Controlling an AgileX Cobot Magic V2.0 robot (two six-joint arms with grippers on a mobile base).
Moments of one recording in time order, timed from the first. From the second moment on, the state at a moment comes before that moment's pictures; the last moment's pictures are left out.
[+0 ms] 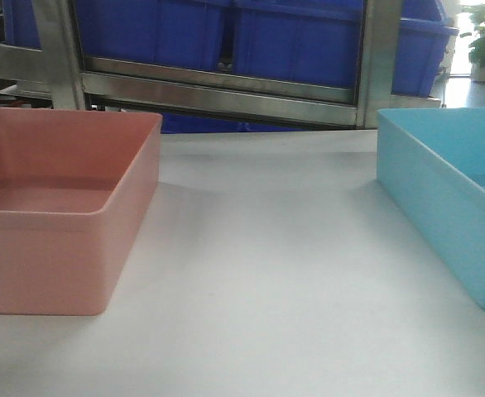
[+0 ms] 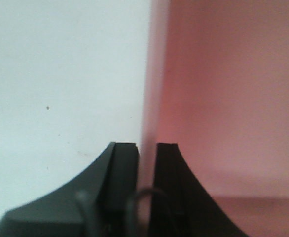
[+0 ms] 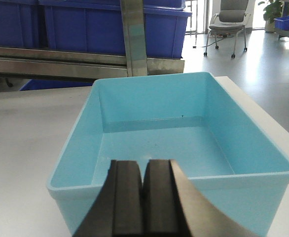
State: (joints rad) left arm 0.06 1.96 -1.54 -0.08 1.03 0.05; right arm -0.02 -0.01 0.03 0.07 0.09 0.05
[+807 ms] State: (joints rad) left arm -0.30 1.78 -1.54 -0.26 0.92 -0.19; right arm -0.02 -0.01 0.03 0.07 0.09 0.05
